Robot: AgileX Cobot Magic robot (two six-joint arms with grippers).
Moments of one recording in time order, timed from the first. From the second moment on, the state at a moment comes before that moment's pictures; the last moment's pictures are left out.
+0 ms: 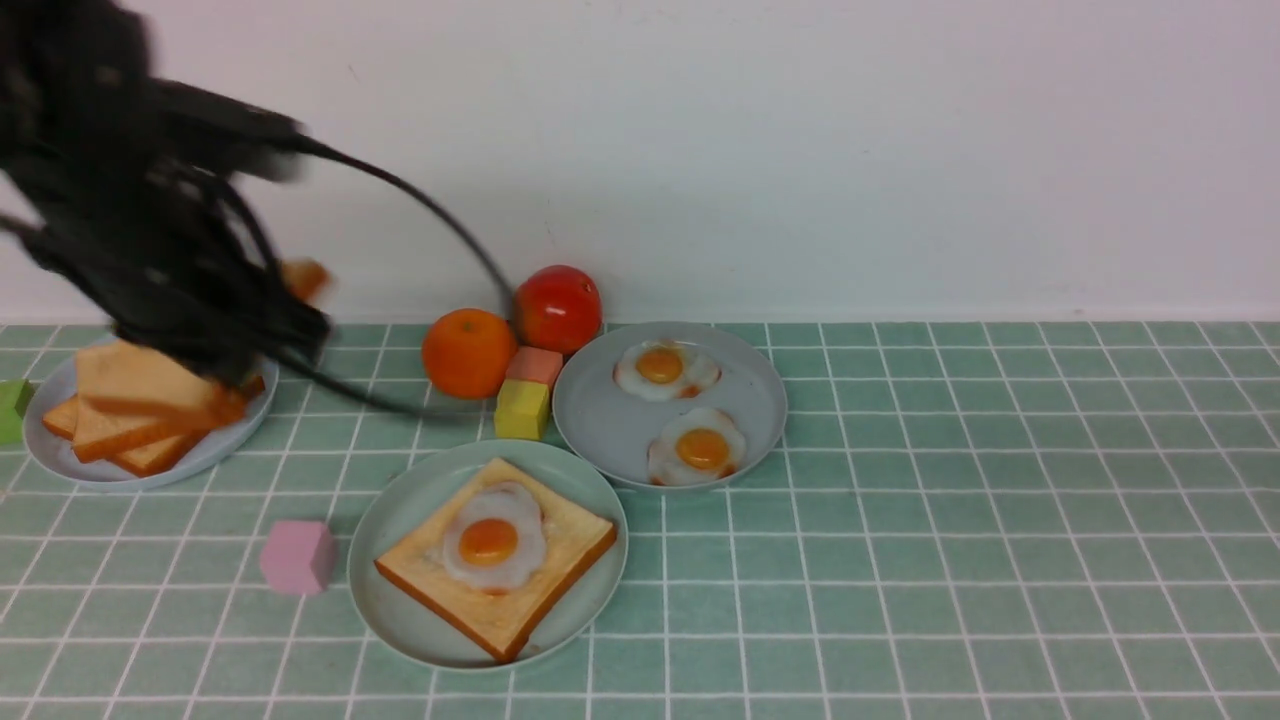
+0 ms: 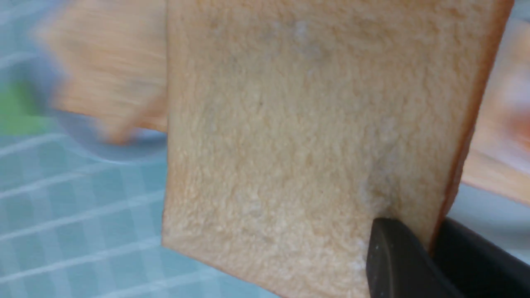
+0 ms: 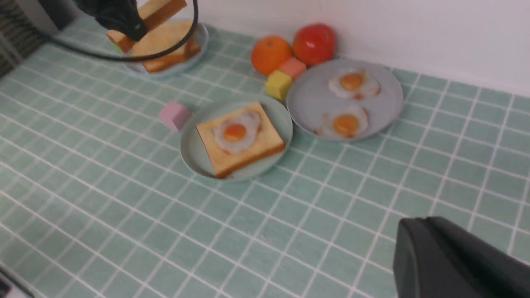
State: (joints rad) right arm 0.51 0.61 -1.04 0.14 1.00 0.05; left arm -0.32 1.58 -1.37 0.21 1.04 -0.04
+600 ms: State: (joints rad) right arm 0.51 0.61 -1.04 0.20 1.07 0.00; left arm -0.78 1.79 -1.22 0.49 0.90 -0.34
